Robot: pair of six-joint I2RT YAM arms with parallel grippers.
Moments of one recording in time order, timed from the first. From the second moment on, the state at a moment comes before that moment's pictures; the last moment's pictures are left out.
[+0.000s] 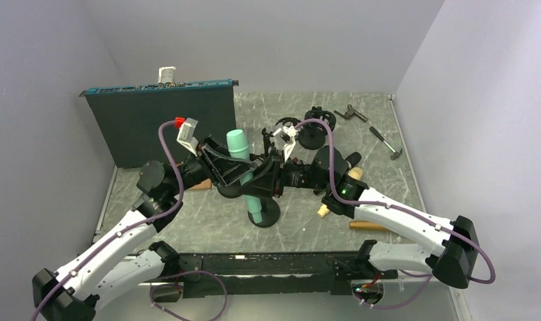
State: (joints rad) left arm -0.65 0.80 0.69 0.54 0.53 -0.92; right arm 0.95 1.13 0.89 0.37 -0.56 0.67
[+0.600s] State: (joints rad) left arm -0.65 0.43 0.82 0.02 -0.04 -0.36; right arm 0.94 0.78 0.95 -0.31 0.34 0.45
